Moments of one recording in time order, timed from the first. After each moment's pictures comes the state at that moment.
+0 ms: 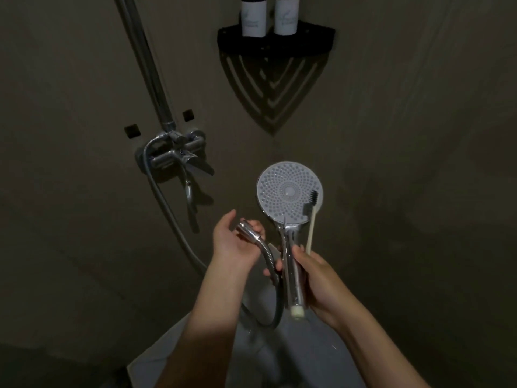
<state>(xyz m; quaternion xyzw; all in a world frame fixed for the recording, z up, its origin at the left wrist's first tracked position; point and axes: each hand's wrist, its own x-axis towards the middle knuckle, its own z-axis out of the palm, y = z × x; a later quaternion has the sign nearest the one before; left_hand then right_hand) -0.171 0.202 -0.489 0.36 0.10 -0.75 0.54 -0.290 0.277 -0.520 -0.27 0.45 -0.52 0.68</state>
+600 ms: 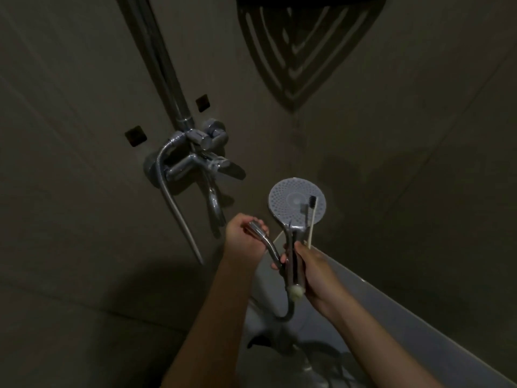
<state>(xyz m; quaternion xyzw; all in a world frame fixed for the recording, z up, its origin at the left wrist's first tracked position) -0.081 0.058 -0.569 0.42 -0.01 -0.76 0.50 -0.178 0.145 -0.583 -0.14 0.54 -0.52 0.64</state>
